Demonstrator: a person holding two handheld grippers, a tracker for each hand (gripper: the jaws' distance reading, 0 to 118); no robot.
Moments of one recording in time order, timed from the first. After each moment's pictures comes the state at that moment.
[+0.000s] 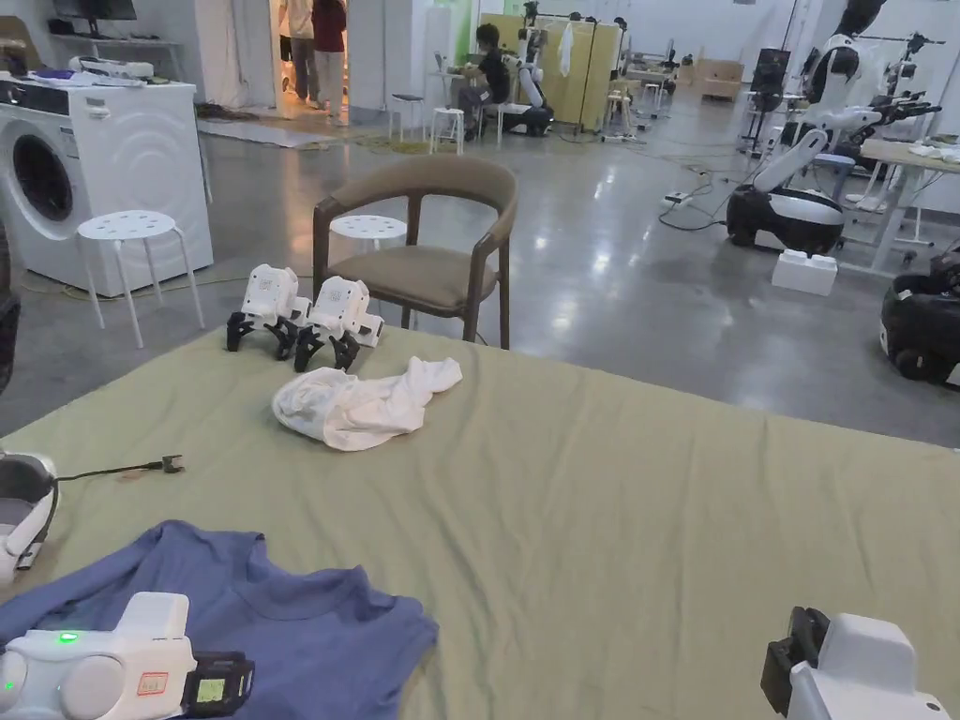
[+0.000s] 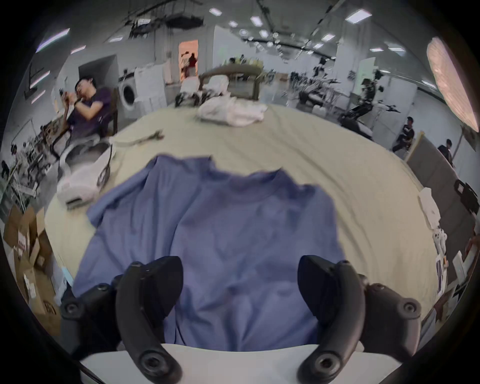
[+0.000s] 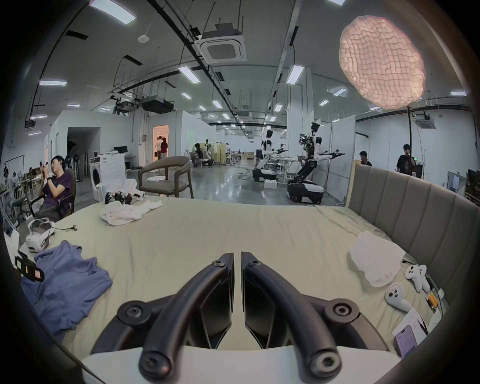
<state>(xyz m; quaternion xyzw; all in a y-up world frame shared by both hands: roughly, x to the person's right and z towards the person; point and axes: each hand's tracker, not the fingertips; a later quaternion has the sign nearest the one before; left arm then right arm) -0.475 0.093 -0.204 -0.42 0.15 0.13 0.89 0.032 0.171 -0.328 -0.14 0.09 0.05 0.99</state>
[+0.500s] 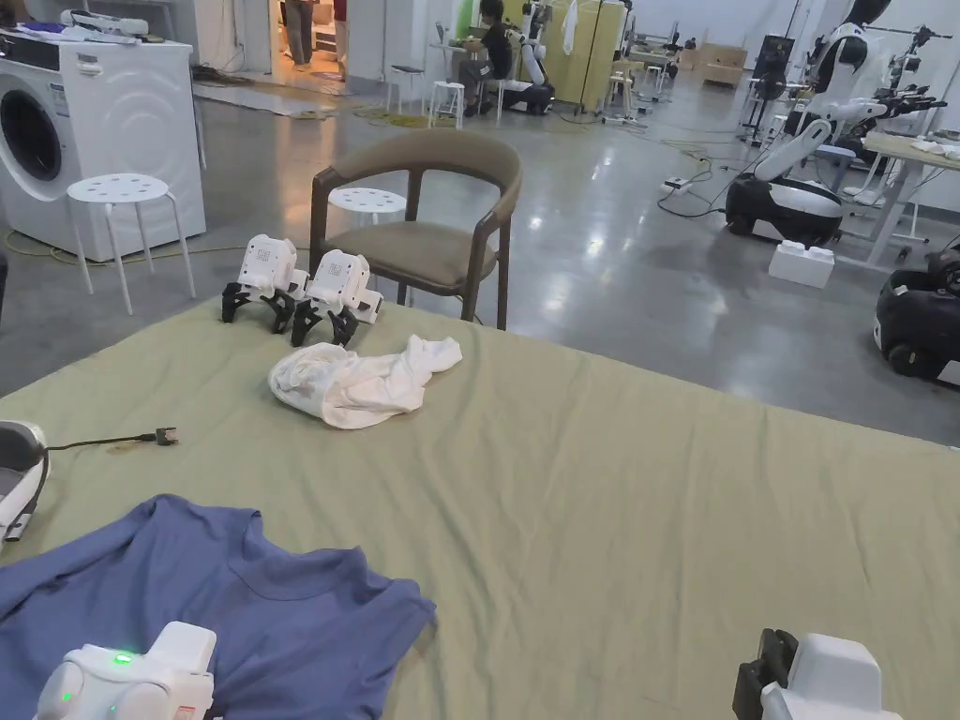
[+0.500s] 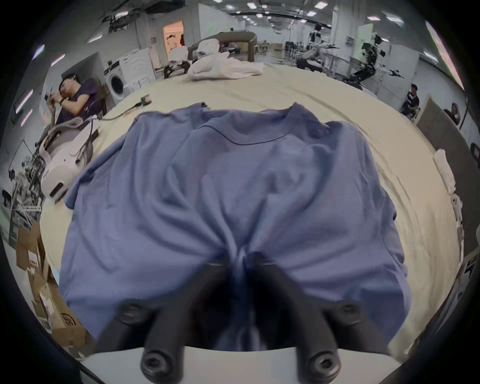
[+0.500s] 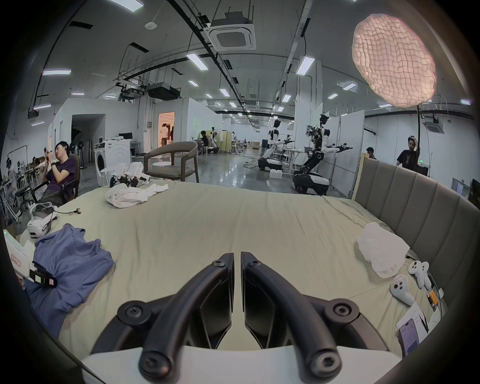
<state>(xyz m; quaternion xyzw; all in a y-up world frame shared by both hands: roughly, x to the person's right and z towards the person) -0.475 0.026 -0.232 -0.48 0.13 0.05 0.86 0.010 0.152 -0.321 -0.17 0.10 0.07 0.98</state>
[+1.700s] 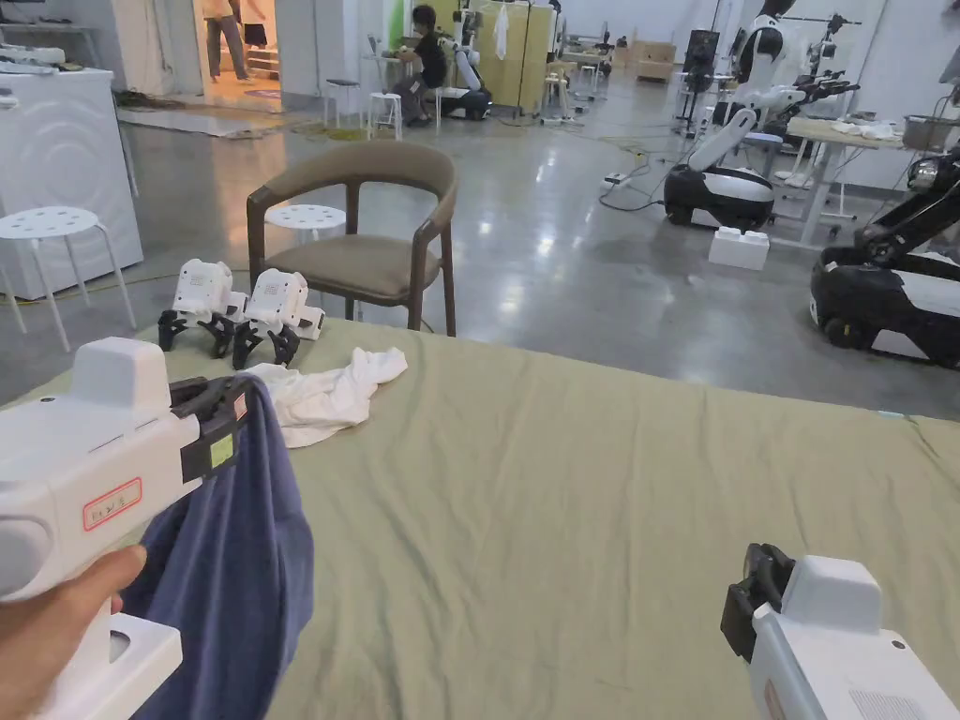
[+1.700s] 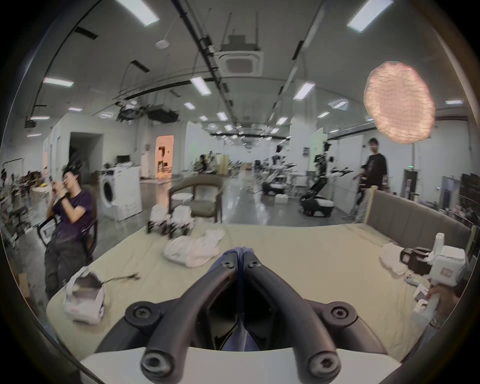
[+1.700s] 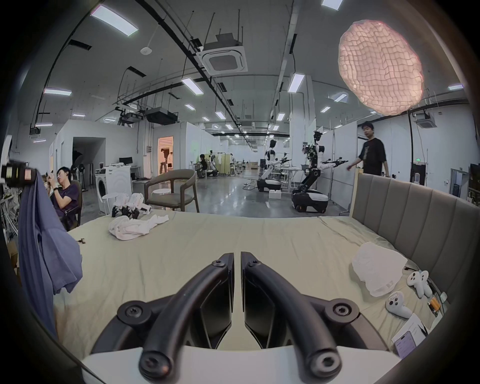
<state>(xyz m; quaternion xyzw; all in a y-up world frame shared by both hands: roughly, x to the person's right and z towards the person) -0.383 0.323 -0.219 -0.08 0.03 0.02 1.00 0.048 0.207 -0.314 -0.10 0.10 0.03 0.99</state>
